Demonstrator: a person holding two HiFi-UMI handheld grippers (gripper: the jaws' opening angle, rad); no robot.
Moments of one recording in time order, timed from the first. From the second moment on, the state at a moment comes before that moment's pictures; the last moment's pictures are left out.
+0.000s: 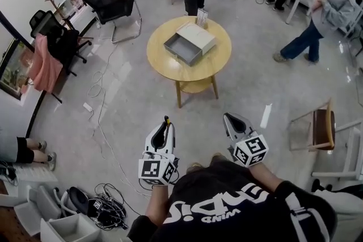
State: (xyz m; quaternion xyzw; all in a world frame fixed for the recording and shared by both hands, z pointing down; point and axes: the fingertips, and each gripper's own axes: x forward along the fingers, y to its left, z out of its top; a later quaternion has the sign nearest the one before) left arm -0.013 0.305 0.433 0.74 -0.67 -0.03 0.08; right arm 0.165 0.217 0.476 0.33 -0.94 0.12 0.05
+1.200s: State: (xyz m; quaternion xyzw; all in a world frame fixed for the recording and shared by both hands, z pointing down) left arm -0.064 0.160 0.447 0.77 -0.63 -0.02 0.08; right arm 0.121 0.091 0.499 0.37 -0.92 0.12 0.03
